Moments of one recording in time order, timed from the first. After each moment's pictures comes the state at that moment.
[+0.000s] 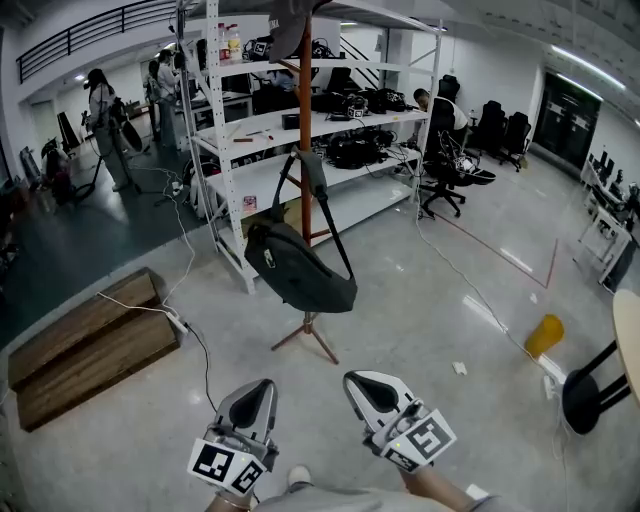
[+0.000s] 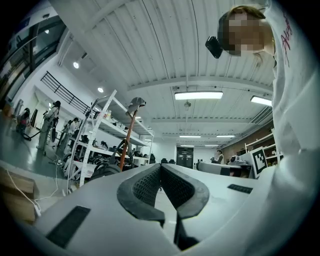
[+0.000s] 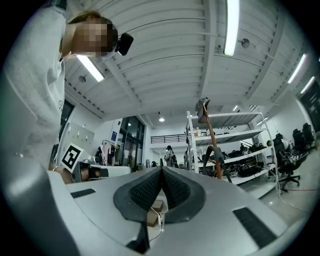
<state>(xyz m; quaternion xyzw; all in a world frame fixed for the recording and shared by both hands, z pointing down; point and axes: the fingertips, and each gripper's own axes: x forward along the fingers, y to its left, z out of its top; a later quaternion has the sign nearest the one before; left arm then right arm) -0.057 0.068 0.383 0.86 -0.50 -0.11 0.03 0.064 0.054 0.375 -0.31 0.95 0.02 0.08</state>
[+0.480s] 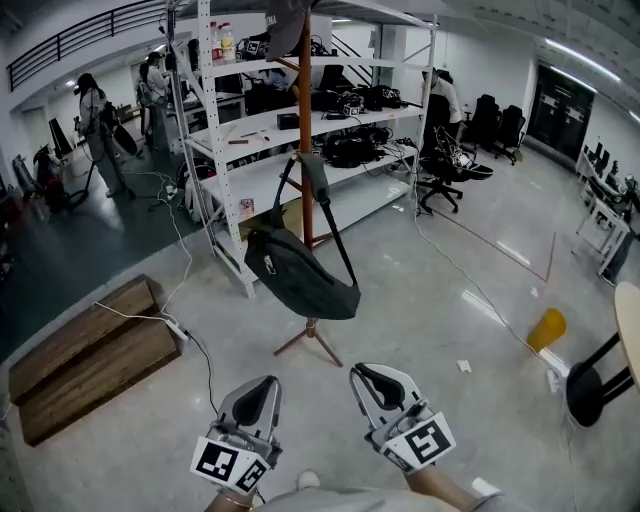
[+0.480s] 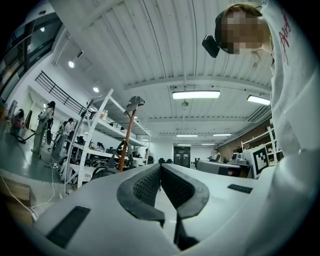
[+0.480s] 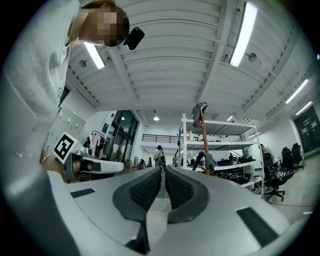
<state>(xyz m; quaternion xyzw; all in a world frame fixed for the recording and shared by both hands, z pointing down) -0.074 0.030 0.376 0.87 -0.49 -0.10 0.01 0.050 0.017 0.368 -0.37 0.92 0.08 0.06</state>
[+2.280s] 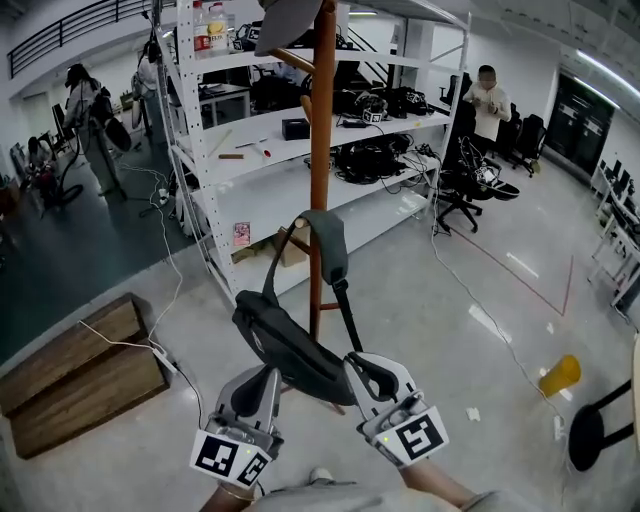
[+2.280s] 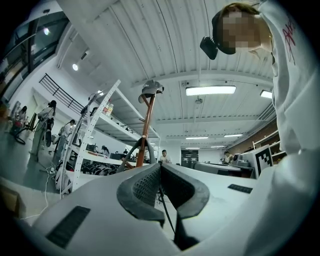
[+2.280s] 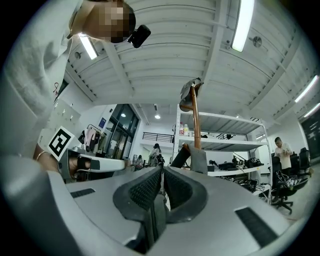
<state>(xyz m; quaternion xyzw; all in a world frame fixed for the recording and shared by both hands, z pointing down) -0.092 -0.276 0.360 0.85 -0.51 -0.12 0.00 0.016 -0.293 0.349 -0.35 0.93 0.11 0.06</state>
